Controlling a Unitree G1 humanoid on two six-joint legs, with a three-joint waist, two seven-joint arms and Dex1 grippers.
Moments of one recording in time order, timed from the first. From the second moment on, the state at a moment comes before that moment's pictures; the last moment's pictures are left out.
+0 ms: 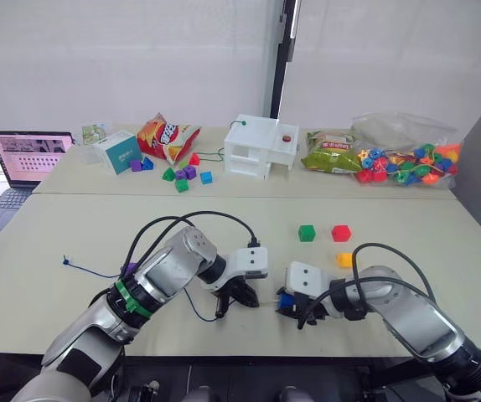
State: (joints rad) left arm -0.79 0.52 -0.64 -0.08 -0.04 0.81 -1.33; right arm -0.37 -0.77 0.40 -0.44 0.11 0.70 0.98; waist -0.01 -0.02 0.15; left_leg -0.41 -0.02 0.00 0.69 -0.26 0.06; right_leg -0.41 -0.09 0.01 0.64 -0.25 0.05
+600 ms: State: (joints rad) left arm -0.81 0.51 -0.66 -0.07 -0.04 0.85 -1.29; right arm -0.37 -0.76 0.40 -0.46 0.10 0.72 0.98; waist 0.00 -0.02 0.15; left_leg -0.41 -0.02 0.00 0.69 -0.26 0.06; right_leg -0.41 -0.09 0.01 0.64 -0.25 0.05
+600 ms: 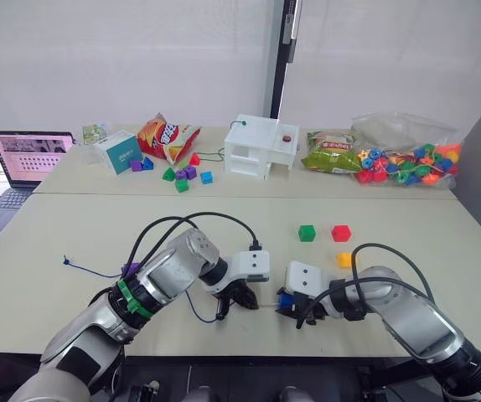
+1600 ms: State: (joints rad) left arm -0.80 0.42 -0.64 -0.09 -0.10 0.84 -1.19; right arm -0.35 -0.76 0.39 -0.48 0.10 0.73 0.98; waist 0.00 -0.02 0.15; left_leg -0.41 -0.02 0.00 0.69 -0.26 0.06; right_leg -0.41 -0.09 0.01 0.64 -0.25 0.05
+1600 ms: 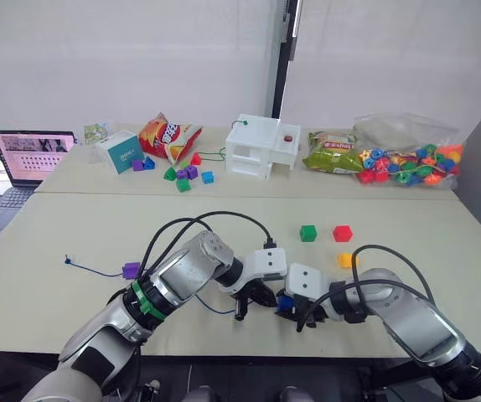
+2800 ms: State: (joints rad) left arm -0.50 0.50 -0.43 -0.05 -0.11 0.36 -1.13; right arm -0.35 -0.76 0.39 -0.47 0.10 0.73 0.98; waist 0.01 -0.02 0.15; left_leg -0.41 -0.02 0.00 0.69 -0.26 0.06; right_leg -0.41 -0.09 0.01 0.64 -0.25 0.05
